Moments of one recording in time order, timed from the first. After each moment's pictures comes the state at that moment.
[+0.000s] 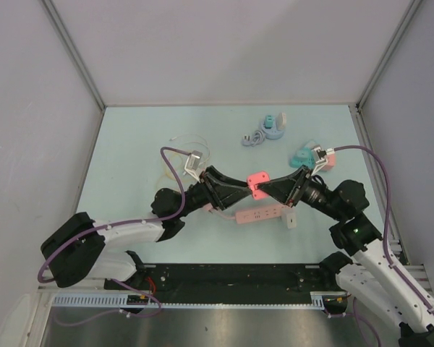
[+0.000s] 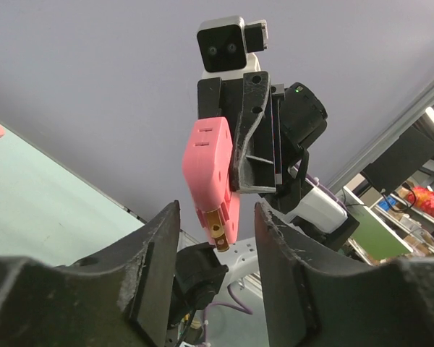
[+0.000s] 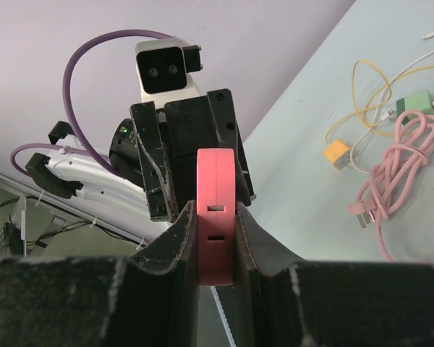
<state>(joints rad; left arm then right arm) -0.89 1.29 0.49 1.27 0.34 -1.00 0.52 0.61 0.60 0.16 -0.52 0.89</state>
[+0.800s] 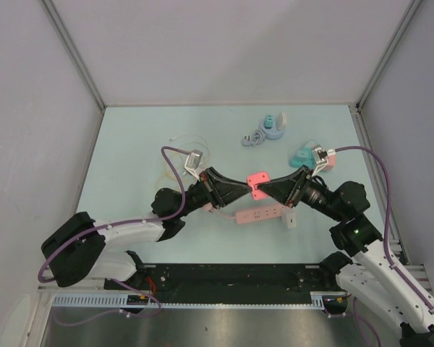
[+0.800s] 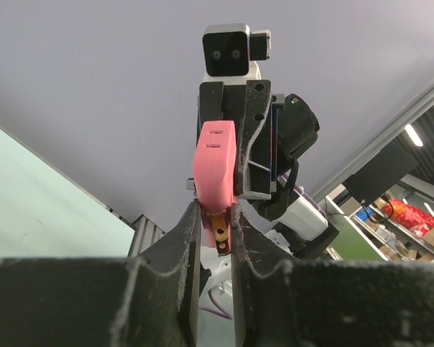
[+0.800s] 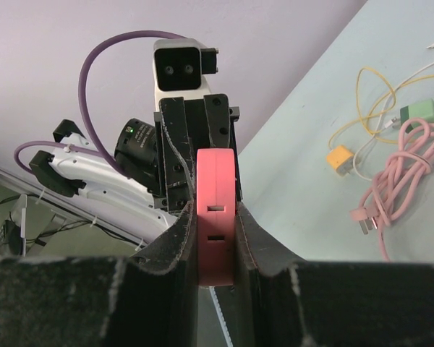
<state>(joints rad) -0.90 1.30 0.49 1.27 0.33 -1.08 0.54 0.61 0.60 0.17 -0.50 0.88</state>
